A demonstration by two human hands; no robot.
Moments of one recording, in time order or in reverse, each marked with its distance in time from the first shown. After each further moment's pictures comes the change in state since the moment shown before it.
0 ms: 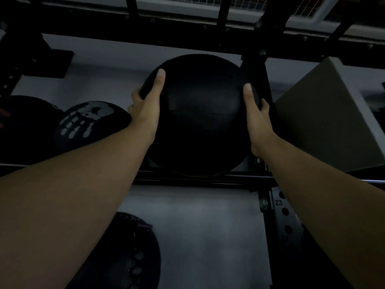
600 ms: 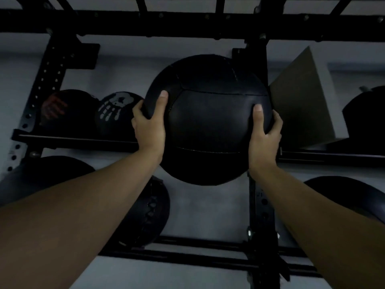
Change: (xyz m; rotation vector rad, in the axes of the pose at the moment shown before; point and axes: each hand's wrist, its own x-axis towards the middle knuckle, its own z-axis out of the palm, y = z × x) left_hand -0.177 0.047 -0.009 0.031 0.163 0.014; right_hand -0.149 -0.031 -0.094 0.082 0.162 0.032
